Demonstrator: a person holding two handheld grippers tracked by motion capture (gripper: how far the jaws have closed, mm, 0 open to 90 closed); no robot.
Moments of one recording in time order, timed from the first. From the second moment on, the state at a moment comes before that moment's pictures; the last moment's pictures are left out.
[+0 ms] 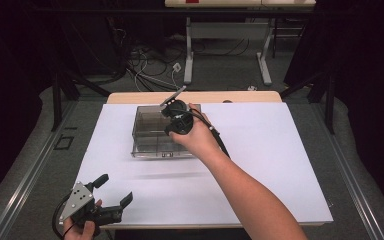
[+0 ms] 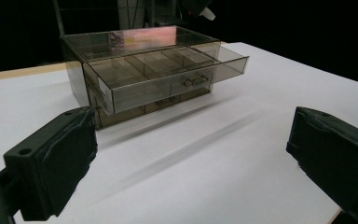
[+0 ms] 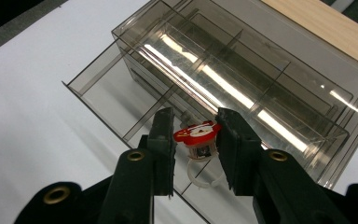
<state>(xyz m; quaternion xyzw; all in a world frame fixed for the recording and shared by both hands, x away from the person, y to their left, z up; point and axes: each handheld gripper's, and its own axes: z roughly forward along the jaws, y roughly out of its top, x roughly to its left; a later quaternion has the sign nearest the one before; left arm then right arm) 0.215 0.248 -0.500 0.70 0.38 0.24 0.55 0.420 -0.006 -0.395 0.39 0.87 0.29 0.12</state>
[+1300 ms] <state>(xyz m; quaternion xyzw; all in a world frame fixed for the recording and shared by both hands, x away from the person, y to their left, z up) 0.215 0.248 -0.500 0.71 0.37 0.24 0.55 0.429 0.009 -0.448 0.42 0.86 0.26 0.08</state>
